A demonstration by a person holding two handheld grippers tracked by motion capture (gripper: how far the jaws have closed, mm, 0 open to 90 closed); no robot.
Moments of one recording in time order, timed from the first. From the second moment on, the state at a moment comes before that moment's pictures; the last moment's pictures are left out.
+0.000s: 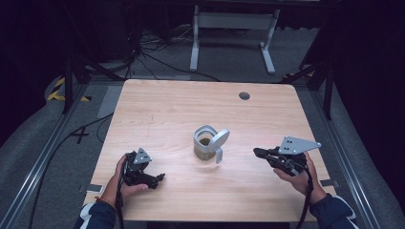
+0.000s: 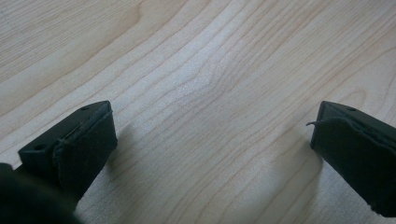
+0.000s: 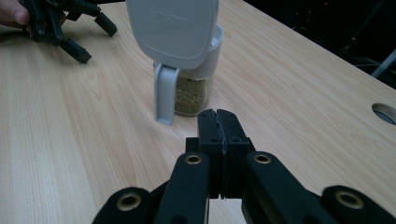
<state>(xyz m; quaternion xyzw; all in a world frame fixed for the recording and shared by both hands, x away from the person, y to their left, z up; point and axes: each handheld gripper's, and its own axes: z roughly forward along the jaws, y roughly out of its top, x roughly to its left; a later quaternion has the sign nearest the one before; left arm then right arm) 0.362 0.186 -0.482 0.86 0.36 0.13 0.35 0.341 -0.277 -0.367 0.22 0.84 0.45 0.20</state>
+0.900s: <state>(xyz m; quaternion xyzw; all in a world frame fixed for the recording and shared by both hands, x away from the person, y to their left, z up) 0.362 0.186 -0.481 0.86 0.36 0.13 0.35 0.353 -0.205 -0.350 0.16 0.85 0.46 0.19</state>
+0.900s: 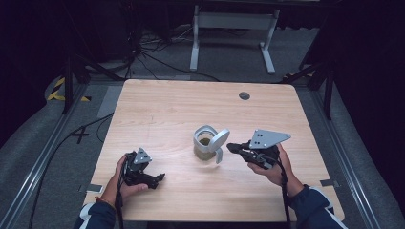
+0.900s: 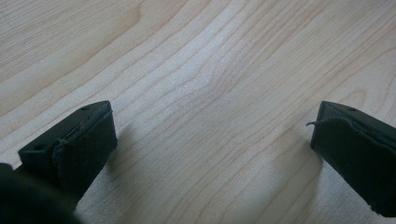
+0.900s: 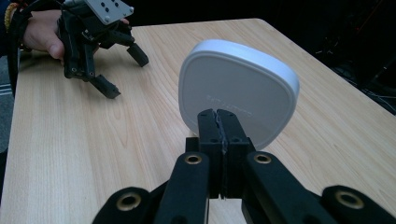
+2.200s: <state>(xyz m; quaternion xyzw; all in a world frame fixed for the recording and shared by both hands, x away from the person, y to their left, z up) 0.362 0.186 -0.481 0.86 0.35 0.13 0.35 0.374 -0.171 -0.346 0.15 0.86 0.45 0.19</state>
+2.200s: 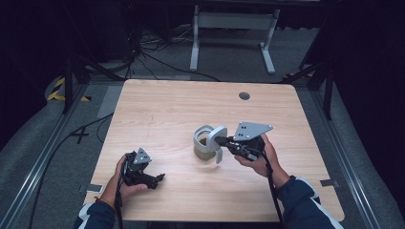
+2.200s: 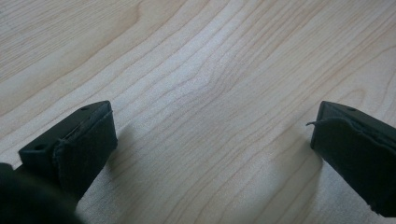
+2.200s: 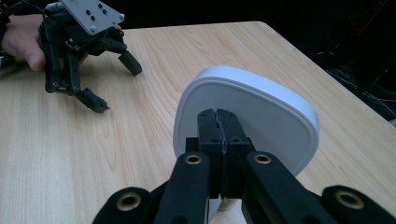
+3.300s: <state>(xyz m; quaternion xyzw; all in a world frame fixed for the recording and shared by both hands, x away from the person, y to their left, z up) 0.360 0.186 -0.481 0.86 0.36 0.13 0.34 0.391 -0.166 -0.351 0.17 0.86 0.43 0.19</state>
